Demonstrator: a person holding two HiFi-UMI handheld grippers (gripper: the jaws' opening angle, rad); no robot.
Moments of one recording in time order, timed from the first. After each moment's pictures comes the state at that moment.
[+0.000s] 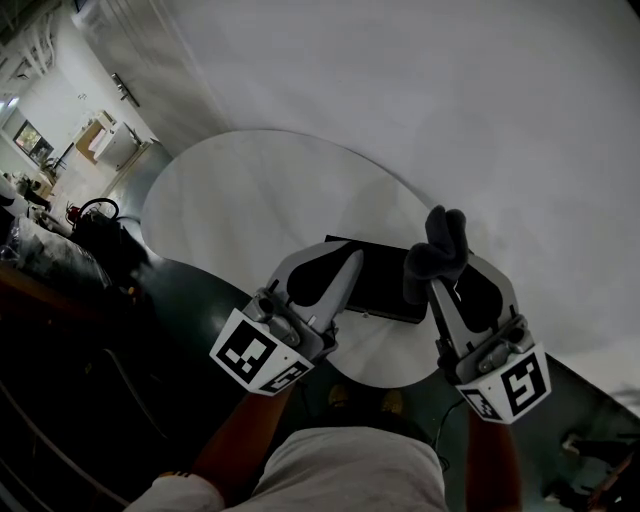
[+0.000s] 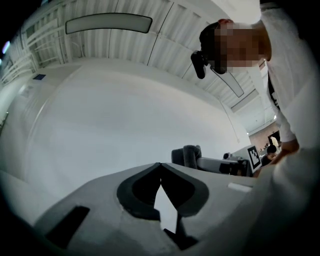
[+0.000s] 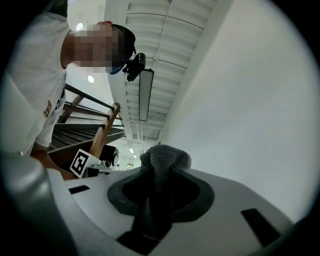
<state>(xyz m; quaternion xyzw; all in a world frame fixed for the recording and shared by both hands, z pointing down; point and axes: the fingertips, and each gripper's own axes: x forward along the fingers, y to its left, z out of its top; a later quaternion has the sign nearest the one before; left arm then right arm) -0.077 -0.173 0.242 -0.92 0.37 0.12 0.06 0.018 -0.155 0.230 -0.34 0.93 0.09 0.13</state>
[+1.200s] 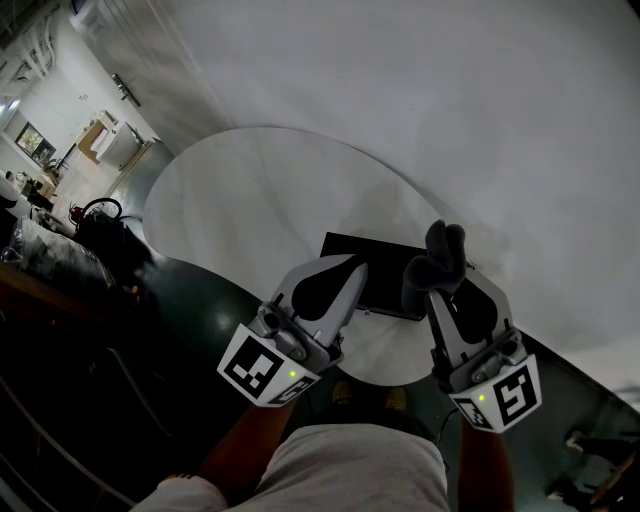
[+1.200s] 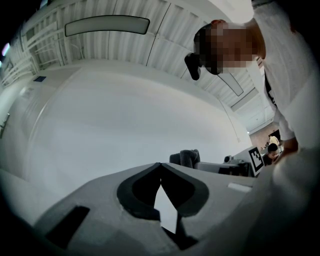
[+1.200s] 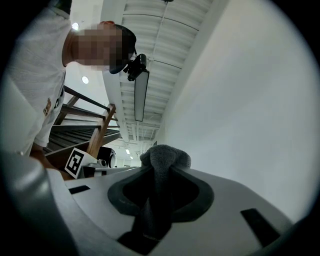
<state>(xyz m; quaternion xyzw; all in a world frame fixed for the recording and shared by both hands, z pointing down) -0.071 -0.161 0.250 -0.92 0.38 0.12 0.06 0.020 -0.148 0.249 -0.36 0.92 0.07 0.14</state>
